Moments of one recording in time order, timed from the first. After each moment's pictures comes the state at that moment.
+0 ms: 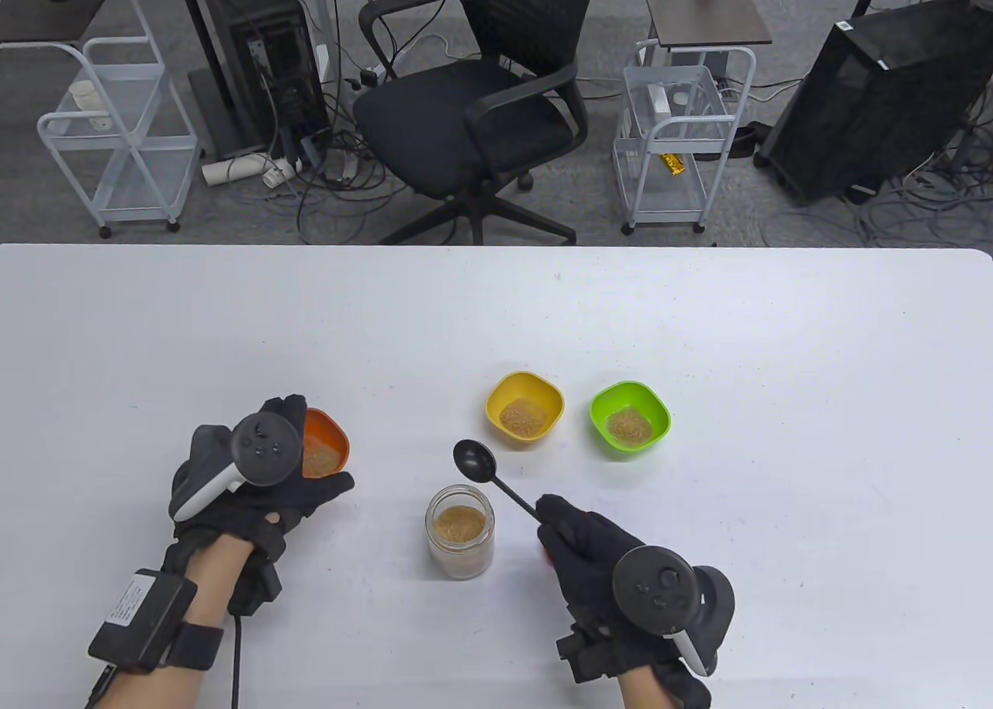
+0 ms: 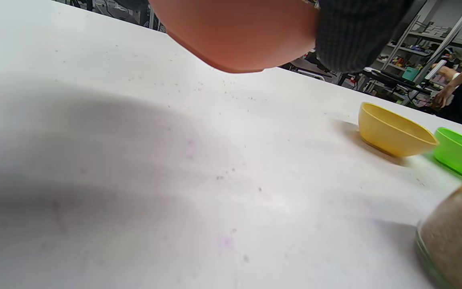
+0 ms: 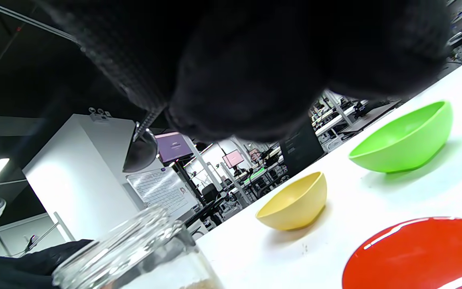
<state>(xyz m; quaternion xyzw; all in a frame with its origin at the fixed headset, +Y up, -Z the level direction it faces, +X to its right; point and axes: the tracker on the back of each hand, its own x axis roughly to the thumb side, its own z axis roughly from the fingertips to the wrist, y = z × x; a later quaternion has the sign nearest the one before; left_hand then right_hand) -0.283 -0.656 -0.340 -0.15 -0.07 0.13 0.98 0.112 -0.657 -0.215 0.04 -0.16 0.92 0.35</state>
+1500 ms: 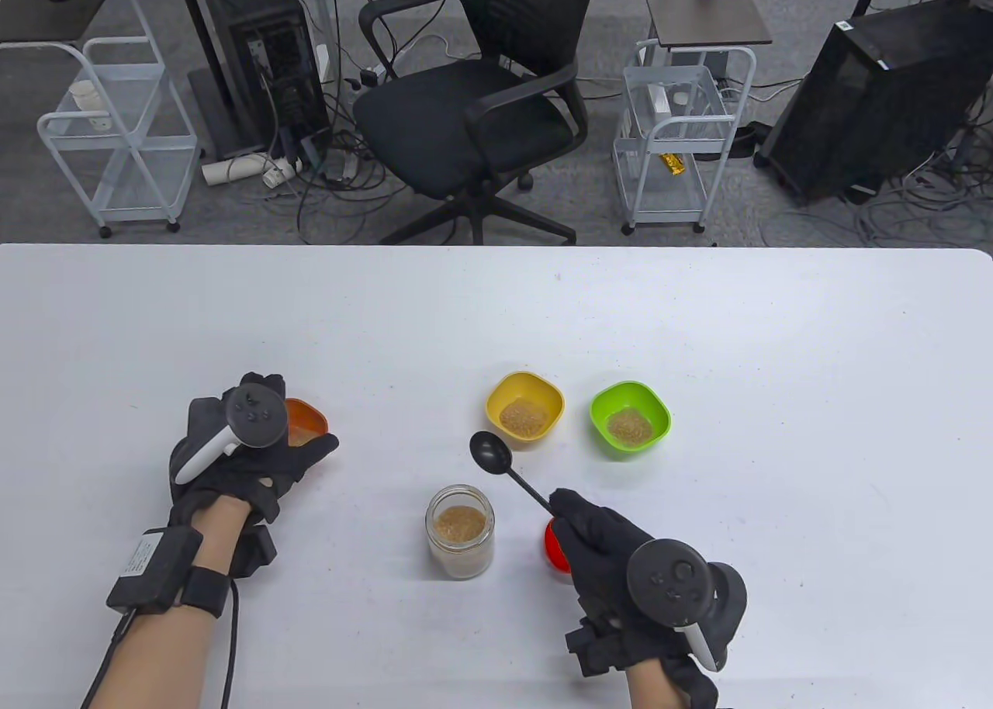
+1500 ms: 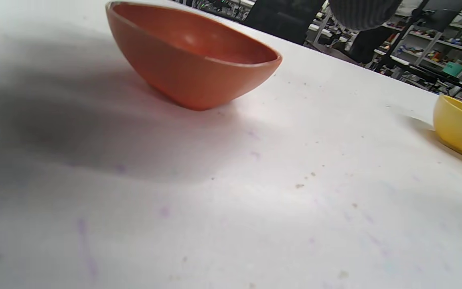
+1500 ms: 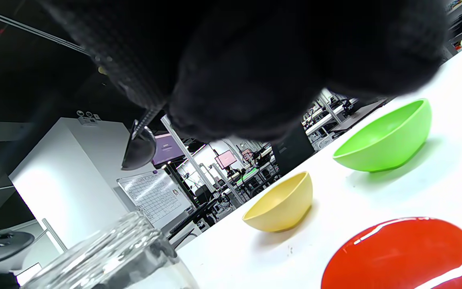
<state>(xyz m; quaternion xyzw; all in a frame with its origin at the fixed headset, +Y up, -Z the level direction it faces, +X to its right) -0.305 -0.689 -0.370 -0.17 -0.04 0.13 0.98 0.121 -0.662 -0.220 0.03 -0.15 0.92 0.36</state>
